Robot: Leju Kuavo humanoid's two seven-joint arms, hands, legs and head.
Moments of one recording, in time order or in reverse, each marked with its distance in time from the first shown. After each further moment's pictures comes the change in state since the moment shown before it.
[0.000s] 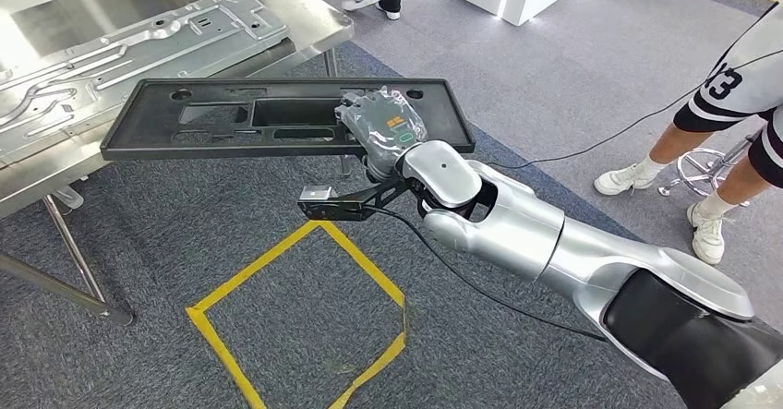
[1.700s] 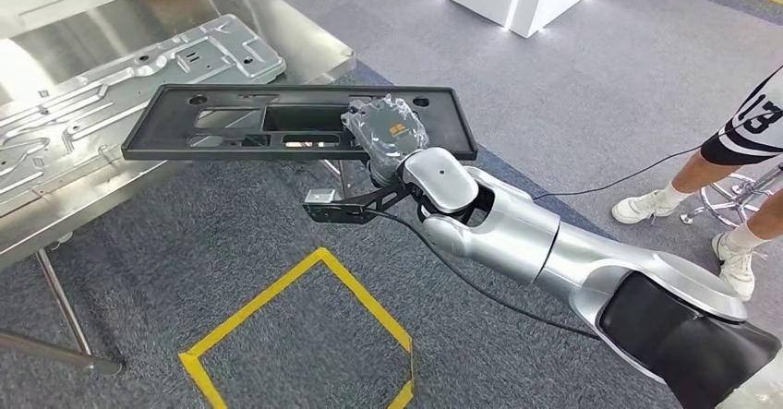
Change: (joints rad) left arm 0.001 -0.002 -0.022 0.000 -0.008 0.008 0.003; right arm 0.027 0.006 0.000 0.025 0.024 0.002 0.016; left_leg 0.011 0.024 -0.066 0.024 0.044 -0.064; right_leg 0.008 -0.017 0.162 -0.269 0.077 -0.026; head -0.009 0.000
